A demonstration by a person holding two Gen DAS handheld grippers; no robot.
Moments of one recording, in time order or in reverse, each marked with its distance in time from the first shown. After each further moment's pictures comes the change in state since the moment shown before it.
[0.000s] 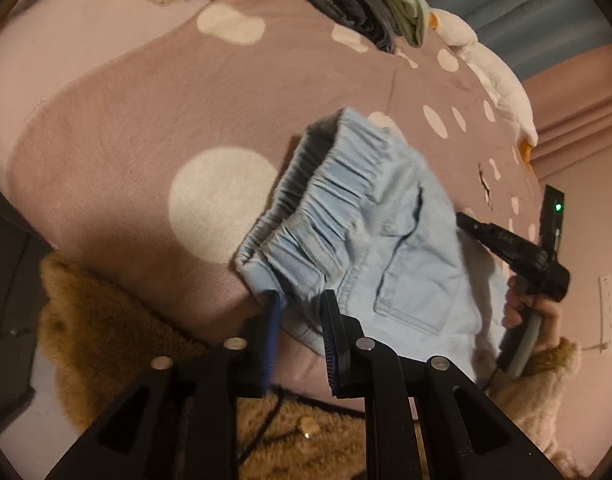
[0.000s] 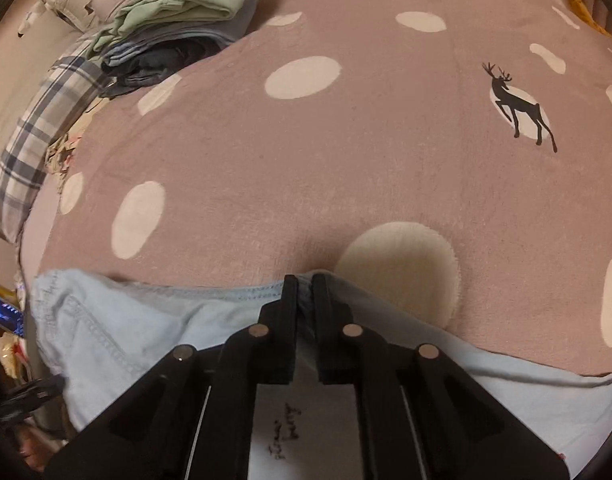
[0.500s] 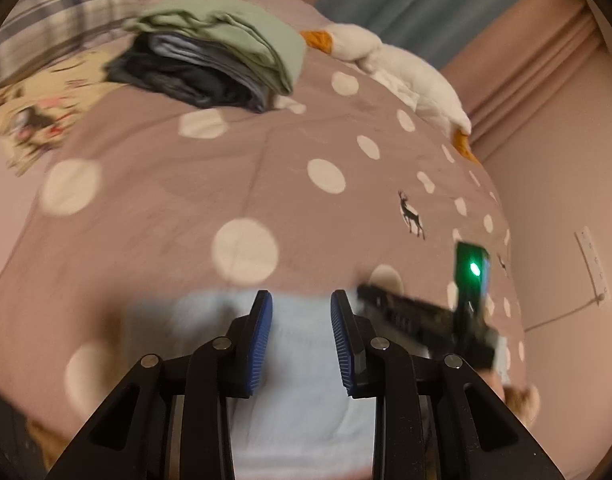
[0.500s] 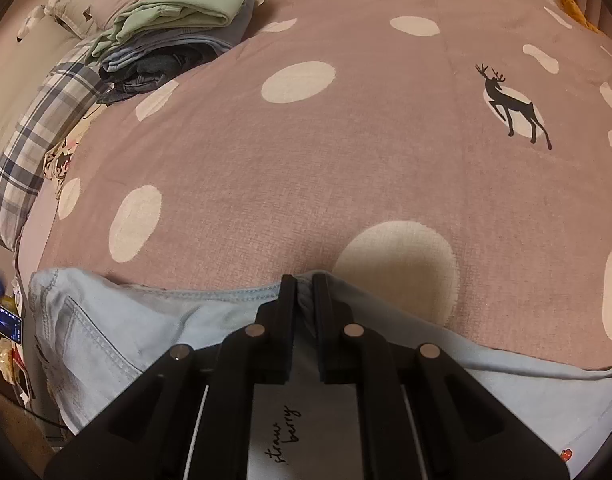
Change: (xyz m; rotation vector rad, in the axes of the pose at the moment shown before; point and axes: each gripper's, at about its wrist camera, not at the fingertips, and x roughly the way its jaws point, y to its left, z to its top) left arm 0.018 -0.118 0.088 0.252 -0.116 -0.132; right arm -0.003 -0.003 -0.004 0.008 -0.019 -0.009
